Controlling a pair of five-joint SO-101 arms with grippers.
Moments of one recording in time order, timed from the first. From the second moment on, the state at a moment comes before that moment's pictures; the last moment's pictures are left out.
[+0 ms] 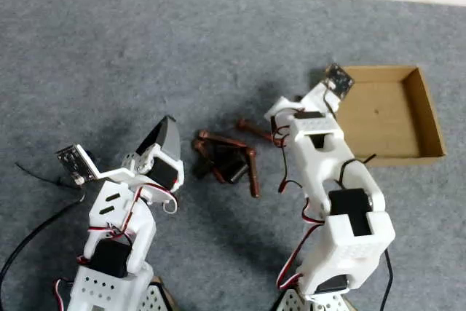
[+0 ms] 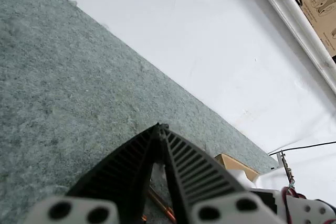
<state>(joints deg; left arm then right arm) 9.5 -102.1 96.0 19.6 50.0 -13.0 12.7 27.2 27.2 -43.5</state>
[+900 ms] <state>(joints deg) 9.5 -102.1 96.0 19.6 50.0 -13.0 15.6 26.4 27.2 -34.7</state>
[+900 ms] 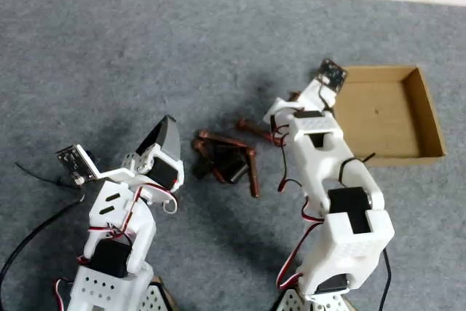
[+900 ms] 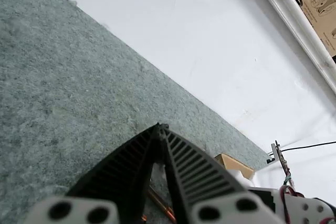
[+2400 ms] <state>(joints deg) 9.5 -102.1 96.0 19.6 50.0 -13.7 -13.8 48.2 17.9 -26.0</state>
